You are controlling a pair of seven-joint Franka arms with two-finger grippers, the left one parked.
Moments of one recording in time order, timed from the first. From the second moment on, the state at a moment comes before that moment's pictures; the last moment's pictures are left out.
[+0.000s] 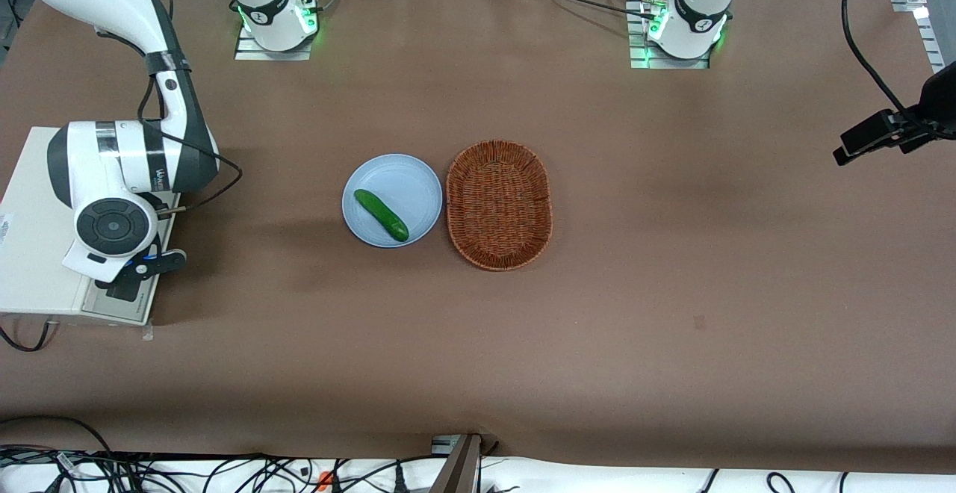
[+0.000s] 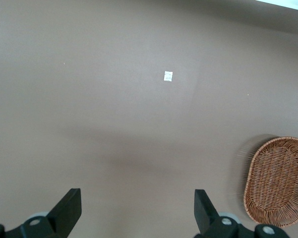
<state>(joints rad) 0.15 0.49 -0.10 -1.57 -0.55 1.68 -0.16</state>
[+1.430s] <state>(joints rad) 0.13 0.52 -0.10 -1.57 -0.59 1.71 -0.18</state>
